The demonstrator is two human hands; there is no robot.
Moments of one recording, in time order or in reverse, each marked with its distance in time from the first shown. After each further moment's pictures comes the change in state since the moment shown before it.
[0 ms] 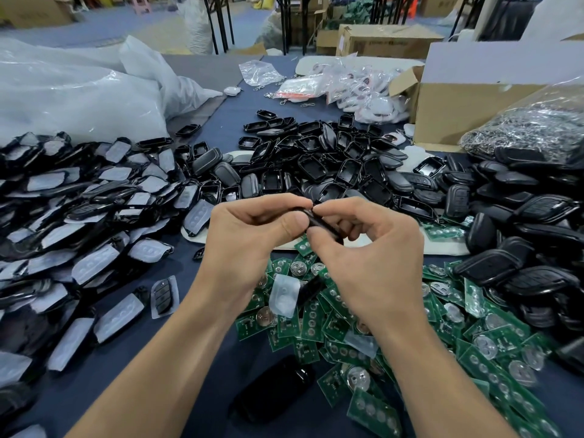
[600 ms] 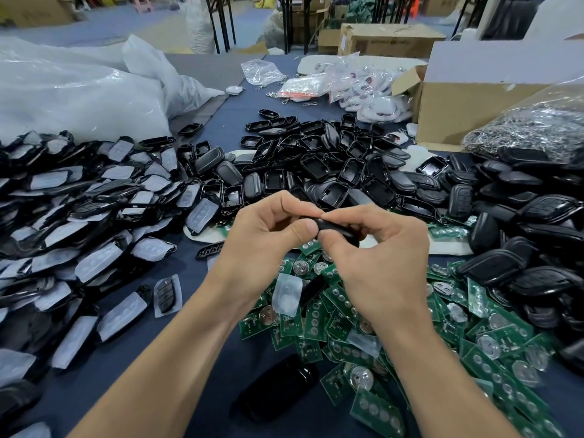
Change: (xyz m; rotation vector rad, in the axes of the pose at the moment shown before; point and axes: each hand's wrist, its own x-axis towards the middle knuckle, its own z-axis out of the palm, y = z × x) left_hand 0.001 -0.003 0.003 0.120 -0.107 -0.082; right_hand -0.002 0.004 -0.002 0.017 0.011 0.084
